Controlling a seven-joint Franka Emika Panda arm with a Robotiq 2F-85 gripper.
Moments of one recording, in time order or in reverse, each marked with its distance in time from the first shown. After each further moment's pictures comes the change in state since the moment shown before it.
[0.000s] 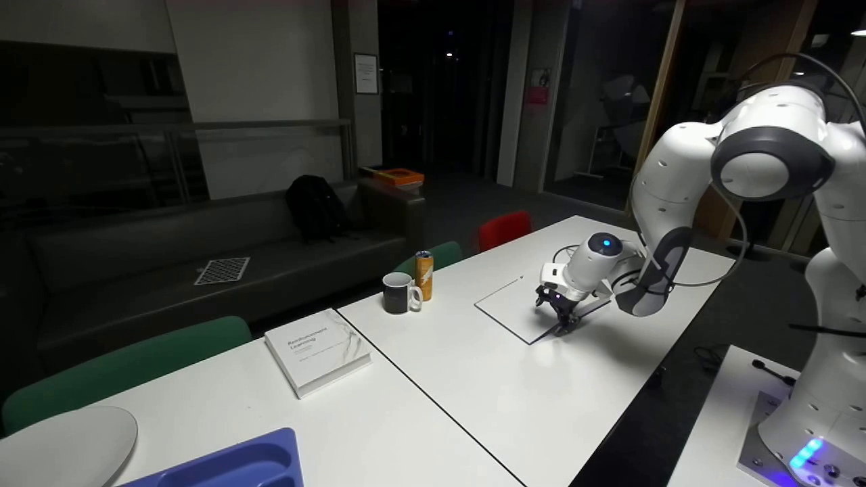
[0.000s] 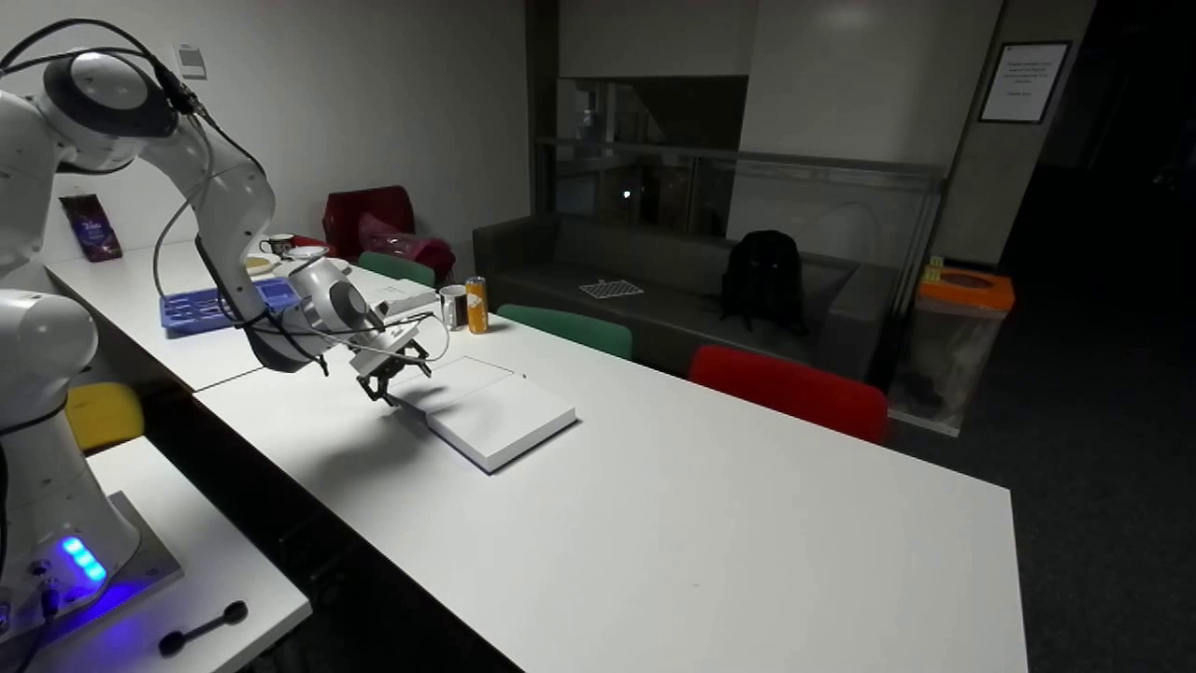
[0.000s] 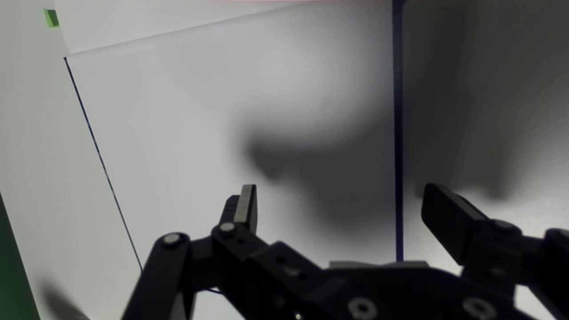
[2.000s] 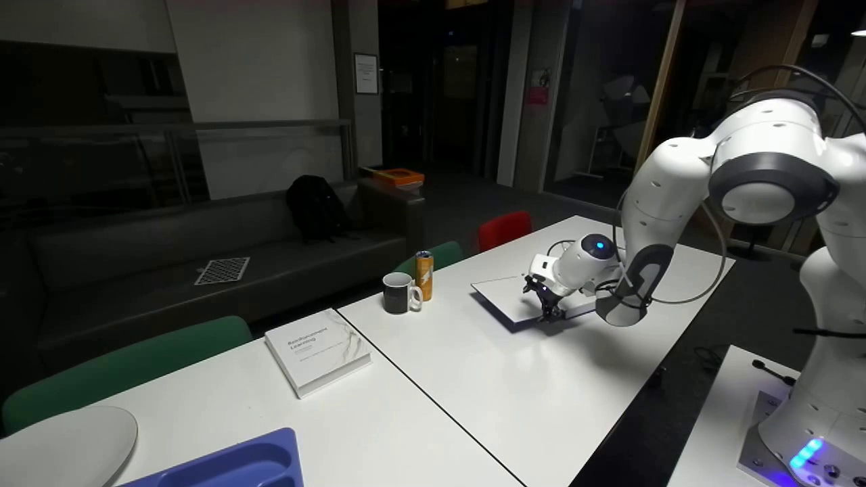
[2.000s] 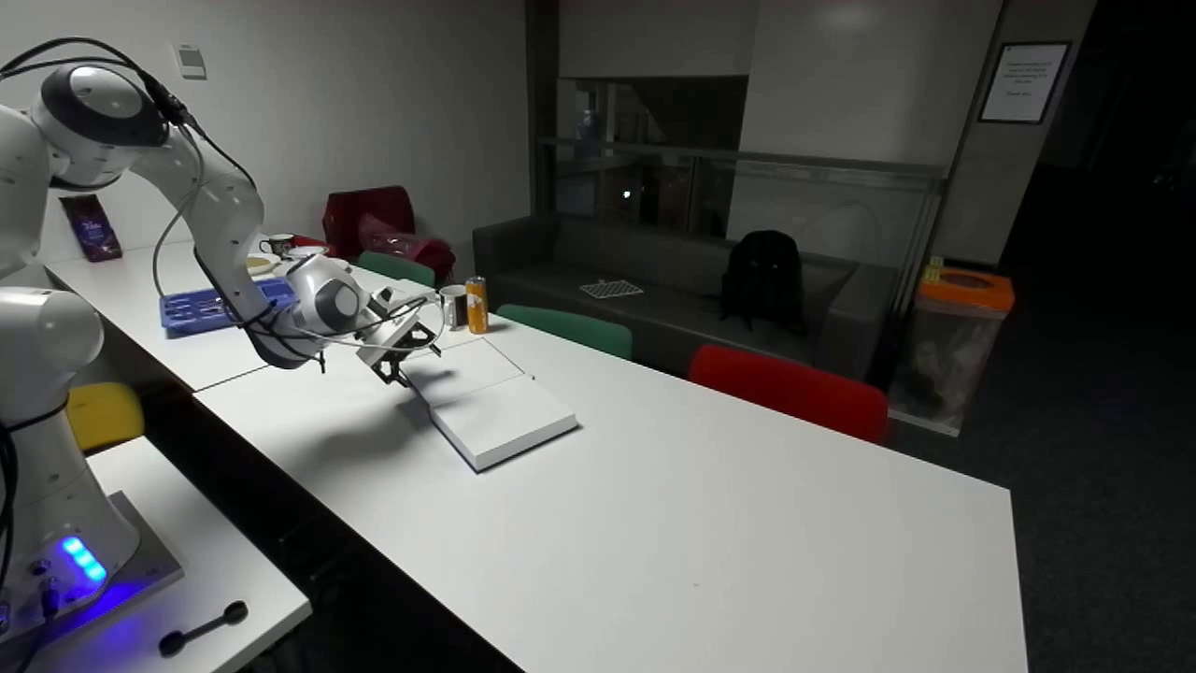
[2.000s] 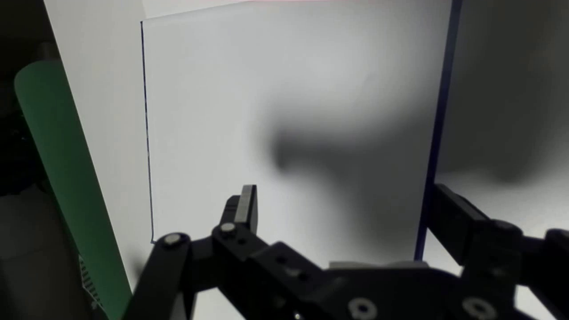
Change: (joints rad) arm 0.149 0.090 -0.064 0.020 0.401 0.078 -0.168
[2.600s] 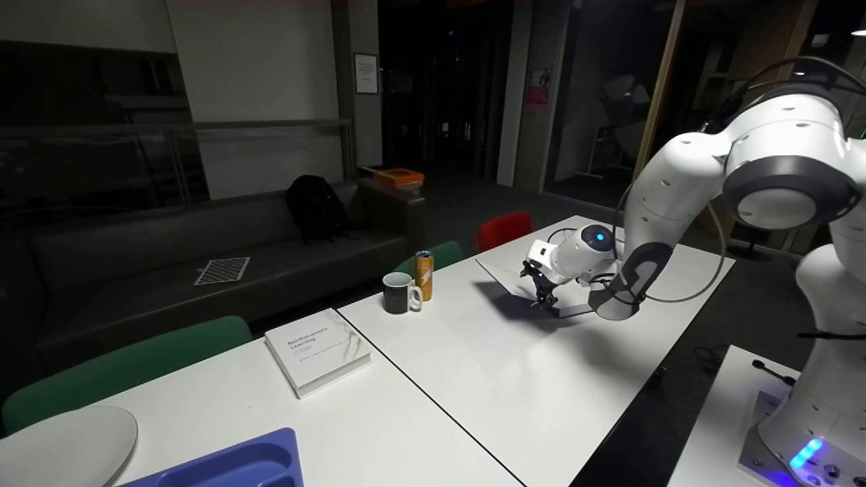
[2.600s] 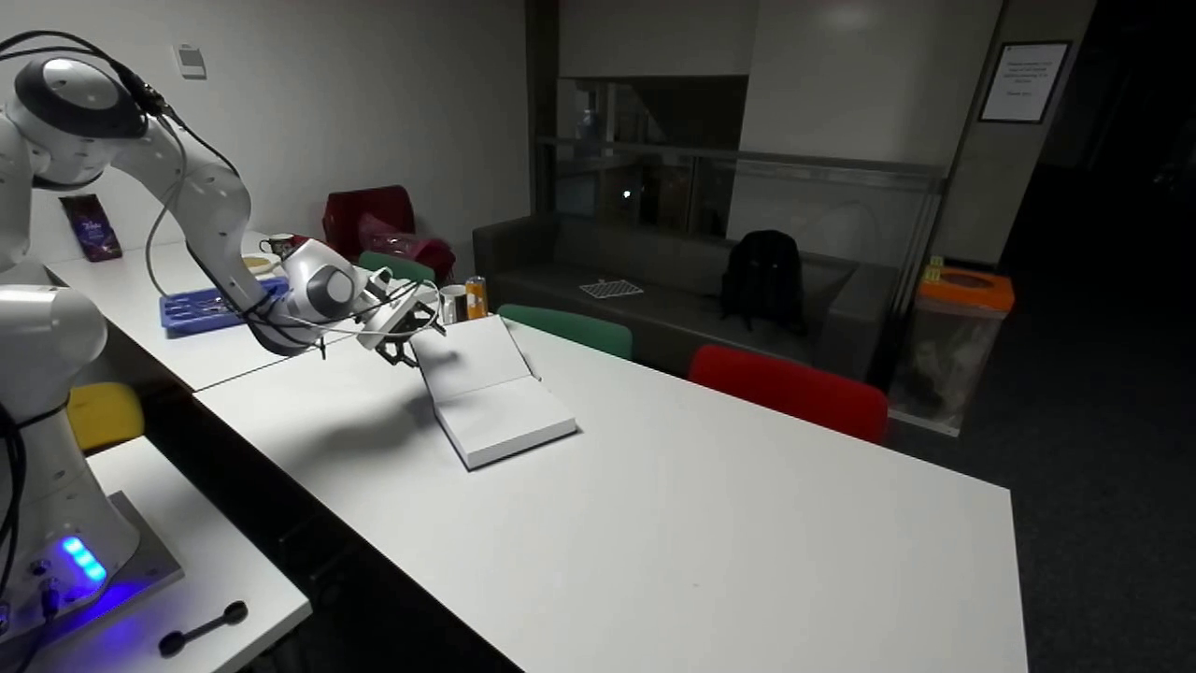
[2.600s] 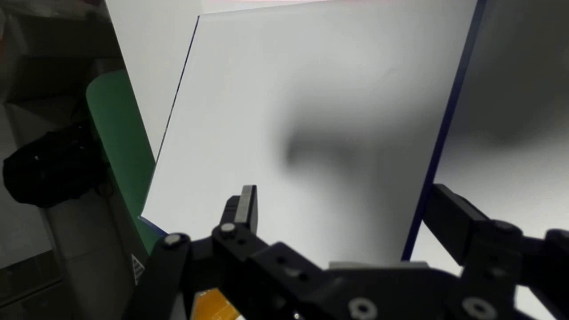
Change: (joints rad) arm 0.119 0.000 -0.102 -0.005 0.119 -0.001 -0.004
